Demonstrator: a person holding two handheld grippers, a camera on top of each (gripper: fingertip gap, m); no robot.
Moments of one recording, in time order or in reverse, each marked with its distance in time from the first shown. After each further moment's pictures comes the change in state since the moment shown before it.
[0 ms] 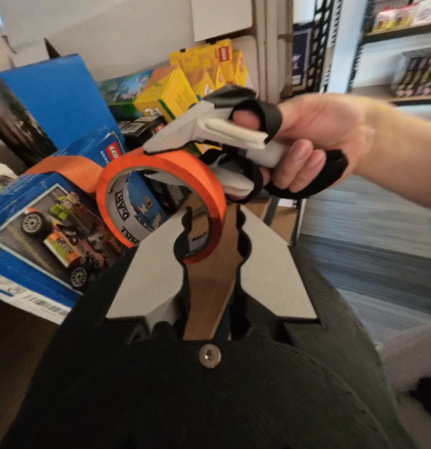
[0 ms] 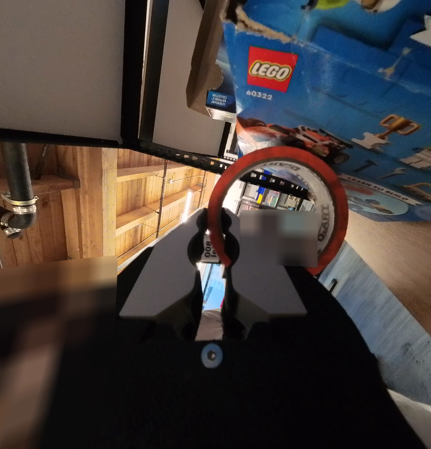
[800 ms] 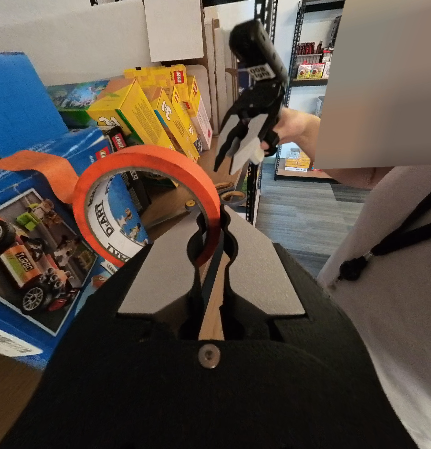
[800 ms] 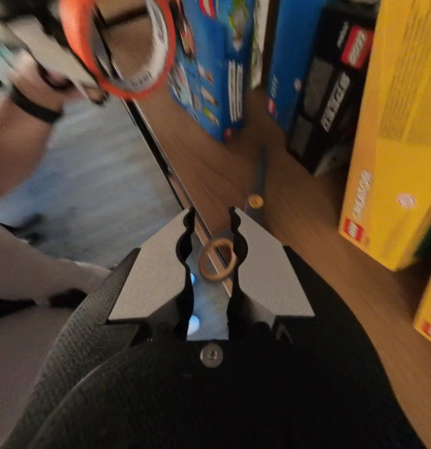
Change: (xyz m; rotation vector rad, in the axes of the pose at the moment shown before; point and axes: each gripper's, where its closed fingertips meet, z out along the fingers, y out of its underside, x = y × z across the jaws) left arm 0.026 -0.004 -0.008 0.085 0.199 -0.081; right arm 0.033 -0.003 -0.199 -0.496 0.853 -1.142
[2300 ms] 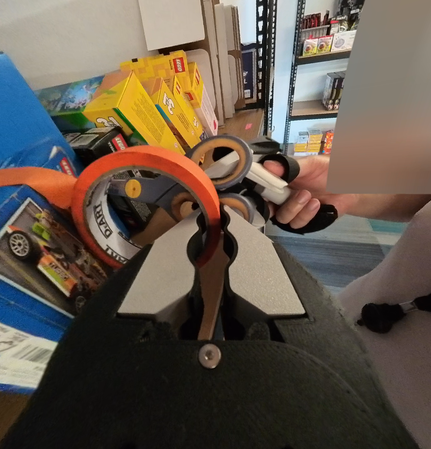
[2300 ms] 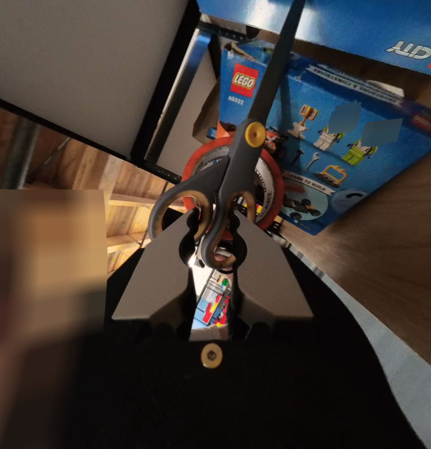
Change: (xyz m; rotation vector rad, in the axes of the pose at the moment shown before) left arm -0.014 0.007 0.026 -0.042 -0.002 0.073; right arm -0.057 -0.099 0.067 0.797 -0.672 1.050
